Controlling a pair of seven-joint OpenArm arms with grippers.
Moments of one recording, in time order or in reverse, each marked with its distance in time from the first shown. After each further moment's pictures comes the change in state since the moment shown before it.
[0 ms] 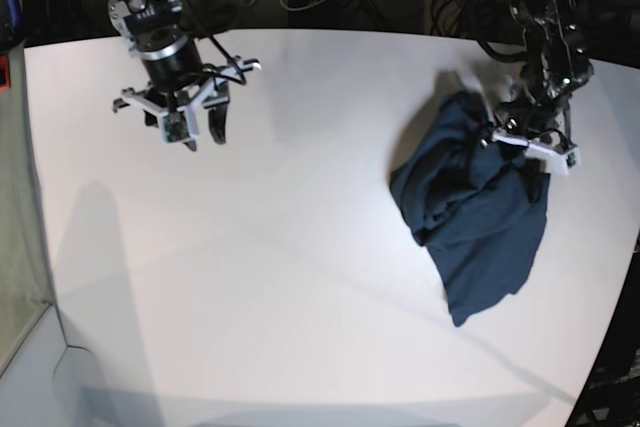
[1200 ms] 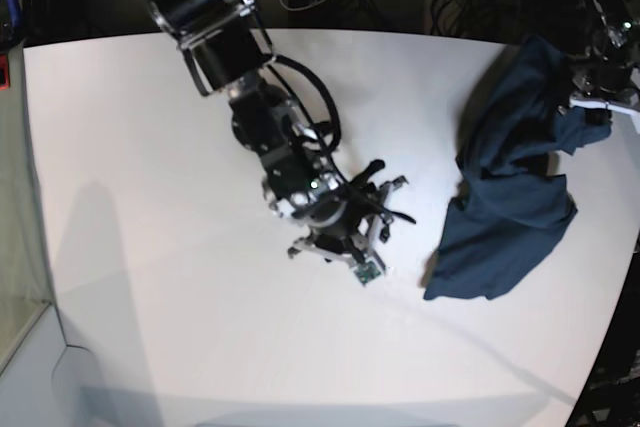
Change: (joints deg) left arm 12.5 -1.4 -16.8 19.2 0.3 0.2 2.5; right arm 46.4 -18.8 -16.7 -48.4 0.7 9.2 -8.5
